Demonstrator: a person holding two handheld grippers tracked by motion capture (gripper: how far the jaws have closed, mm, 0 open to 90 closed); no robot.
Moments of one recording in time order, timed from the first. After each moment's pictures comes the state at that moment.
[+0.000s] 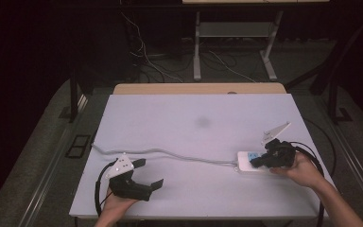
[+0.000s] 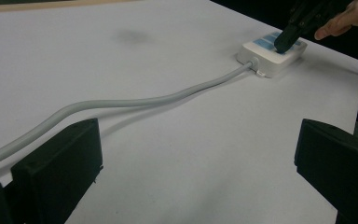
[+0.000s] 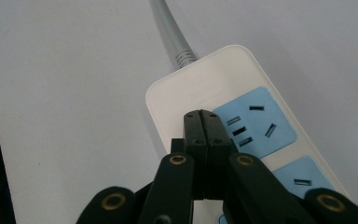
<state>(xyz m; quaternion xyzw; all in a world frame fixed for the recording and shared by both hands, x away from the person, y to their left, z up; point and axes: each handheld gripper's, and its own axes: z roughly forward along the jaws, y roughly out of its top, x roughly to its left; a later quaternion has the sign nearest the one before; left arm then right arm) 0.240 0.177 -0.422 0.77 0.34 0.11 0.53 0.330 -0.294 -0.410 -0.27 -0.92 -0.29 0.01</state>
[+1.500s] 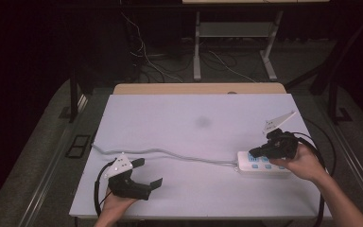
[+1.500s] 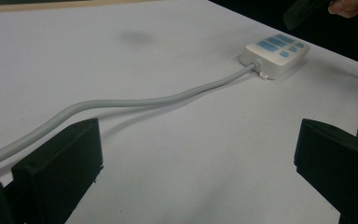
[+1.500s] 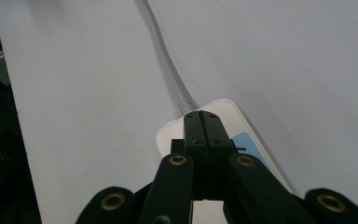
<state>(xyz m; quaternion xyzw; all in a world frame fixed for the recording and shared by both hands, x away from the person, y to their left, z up) 0.240 0.179 -0.422 0.77 0.34 0.11 0.53 0.333 -0.287 -0.370 -0.27 -0.91 -0.32 -0.01</state>
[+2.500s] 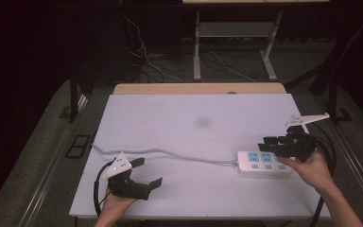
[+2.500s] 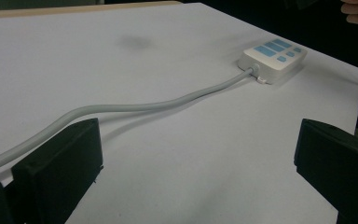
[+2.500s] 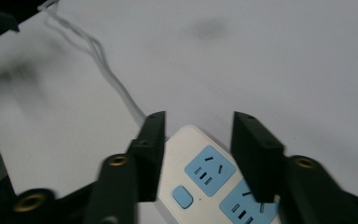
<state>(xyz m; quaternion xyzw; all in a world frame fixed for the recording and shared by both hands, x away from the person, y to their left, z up) 0.240 0.180 -0.420 0.76 0.34 0.11 0.54 0.313 -0.323 -0.361 -0.41 -0.81 -0.42 -0.06</state>
